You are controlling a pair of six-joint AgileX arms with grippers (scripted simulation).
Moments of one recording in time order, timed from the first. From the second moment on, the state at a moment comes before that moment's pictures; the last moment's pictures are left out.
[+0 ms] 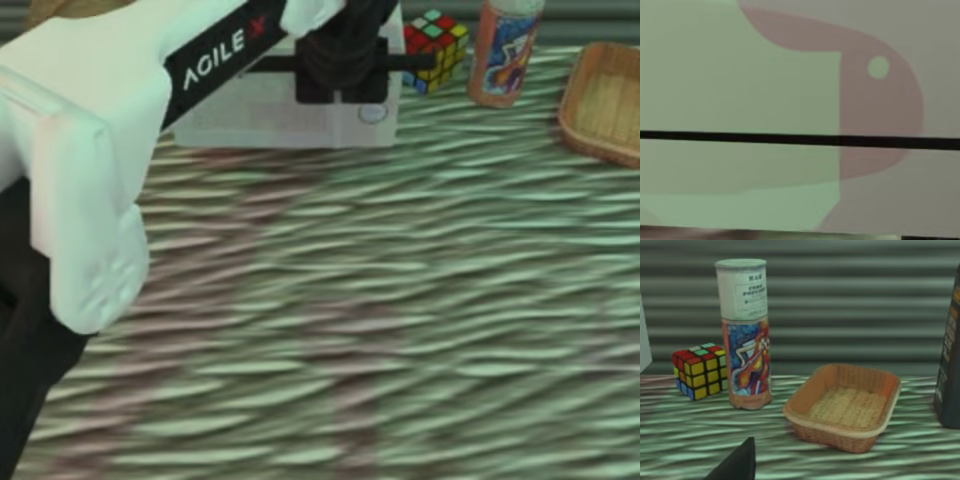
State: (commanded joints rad) left arm -0.63 2.43 2.36 -1.08 -0.29 -0.55; right arm 0.00 0.00 0.00 0.00 0.00 0.00
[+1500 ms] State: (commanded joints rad) left arm -0.64 2.32 2.18 -0.99 -0.31 -0.58; right arm 0.00 0.00 0.00 0.00 0.00 0.00
